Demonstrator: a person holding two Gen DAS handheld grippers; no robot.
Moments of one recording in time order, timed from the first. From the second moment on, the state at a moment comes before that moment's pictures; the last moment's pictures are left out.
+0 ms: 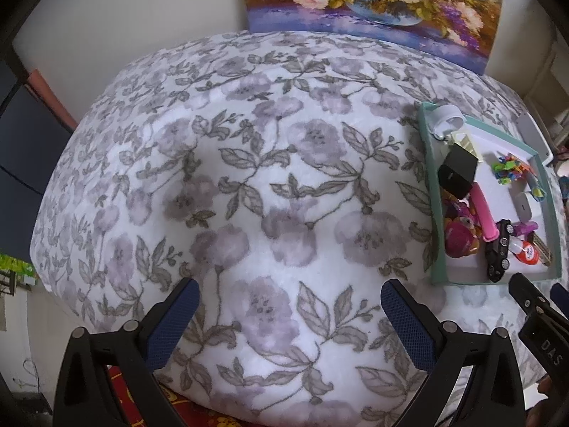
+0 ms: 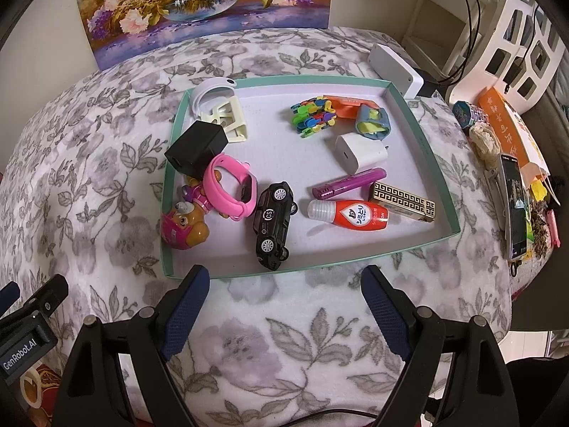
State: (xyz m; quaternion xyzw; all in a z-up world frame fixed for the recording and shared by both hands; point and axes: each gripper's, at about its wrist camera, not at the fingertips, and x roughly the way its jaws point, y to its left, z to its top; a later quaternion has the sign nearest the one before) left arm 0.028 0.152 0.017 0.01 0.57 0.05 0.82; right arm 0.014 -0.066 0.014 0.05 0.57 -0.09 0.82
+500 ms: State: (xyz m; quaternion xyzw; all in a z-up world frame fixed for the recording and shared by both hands) left arm 0.030 0.151 0.016 0.01 0.57 0.05 0.82; right arm 0.015 -0.065 0.013 0.05 0.57 -0.09 0.81
